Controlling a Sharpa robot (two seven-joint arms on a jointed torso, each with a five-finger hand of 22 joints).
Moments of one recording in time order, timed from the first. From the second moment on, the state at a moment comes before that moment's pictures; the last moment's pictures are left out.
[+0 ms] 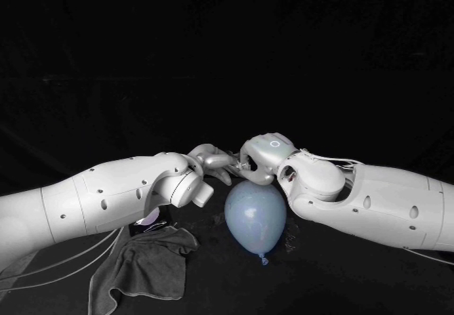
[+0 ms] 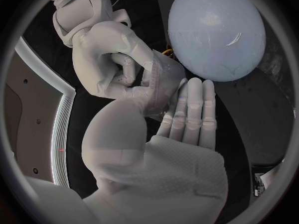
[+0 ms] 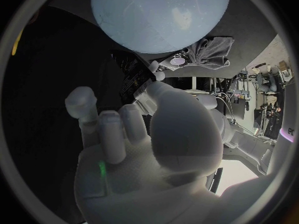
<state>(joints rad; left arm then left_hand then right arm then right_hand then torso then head) 1.34 -0.63 -0.05 1.43 -0.44 -0.40 -0.23 1.10 -0.06 0.97 0.06 0.05 0.91 0.14 0.60 0.50 1.10 0.11 0.14 0.08 0.96 0.06 0.98 0.48 0.16 0.74 0.20 0.82 0.40 1.41 -0.61 -0.17 1.56 -1.84 -0.33 -0.46 1.22 -0.24 0.45 0.14 0.05 0.99 0.14 0.28 0.23 1.43 0.07 1.35 1.31 1.47 0.01 1.54 1.31 0.11 1.23 0.12 0.99 1.31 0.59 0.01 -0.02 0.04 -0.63</state>
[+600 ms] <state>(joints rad) 1.34 -0.64 -0.05 1.45 -0.36 -0.40 -0.16 1.10 -0.06 0.97 0.06 0.04 0.91 0.14 0.60 0.50 1.10 0.11 0.13 0.07 0.96 0.06 0.98 0.48 0.16 0.74 0.20 0.82 0.40 1.41 -0.61 -0.17 1.53 -1.80 -0.42 -0.42 1.27 -0.19 0.46 0.16 0.05 1.00 0.14 0.28 0.23 1.44 0.06 1.37 1.31 1.47 0.01 1.55 1.31 0.11 1.24 0.12 1.01 1.31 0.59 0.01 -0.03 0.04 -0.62</state>
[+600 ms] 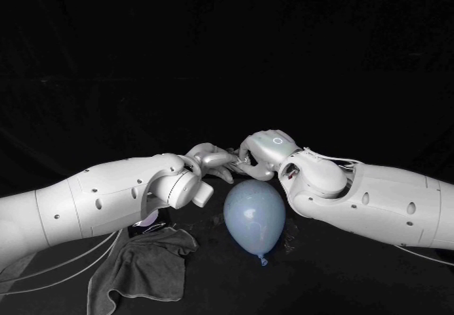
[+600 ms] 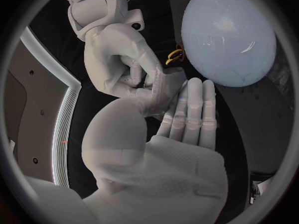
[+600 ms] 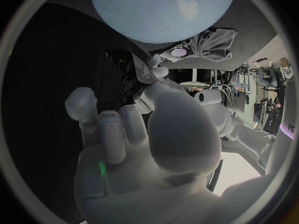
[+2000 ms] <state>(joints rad) 1.34 -0.65 -0.05 1.46 -0.34 -0.38 -0.12 1.11 -0.06 0.97 0.06 0.04 0.91 0.14 0.59 0.50 1.10 0.11 0.12 0.07 0.96 0.06 0.99 0.48 0.16 0.74 0.20 0.82 0.40 1.41 -0.63 -0.17 1.54 -1.76 -0.48 -0.34 1.36 -0.11 0.60 0.07 0.05 1.09 0.08 0.36 0.26 1.46 0.01 1.46 1.31 1.46 -0.04 1.57 1.31 0.10 1.33 0.08 1.17 1.31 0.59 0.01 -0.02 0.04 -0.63</state>
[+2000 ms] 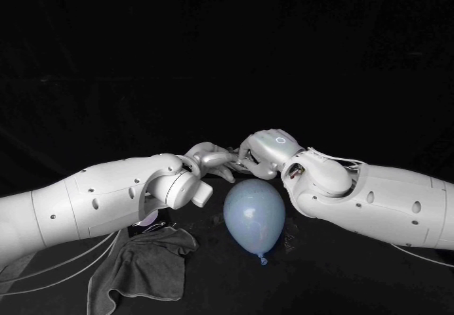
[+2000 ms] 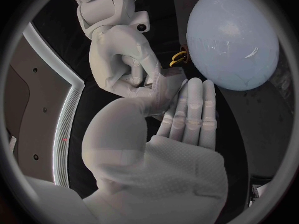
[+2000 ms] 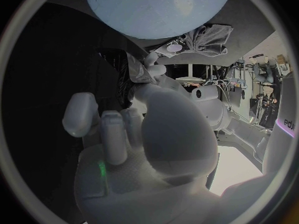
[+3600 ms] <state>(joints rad) 1.34 -0.64 -0.05 1.44 -0.34 -0.38 -0.13 1.12 -0.05 0.95 0.09 0.04 0.91 0.16 0.58 0.52 1.10 0.12 0.09 0.07 0.97 0.07 1.02 0.48 0.17 0.75 0.20 0.83 0.40 1.40 -0.69 -0.17 1.62 -1.67 -0.54 -0.30 1.31 -0.18 0.60 0.05 0.05 0.99 0.11 0.39 0.33 1.47 0.03 1.38 1.31 1.47 -0.02 1.55 1.31 0.09 1.25 0.09 1.04 1.31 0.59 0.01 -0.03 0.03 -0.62</state>
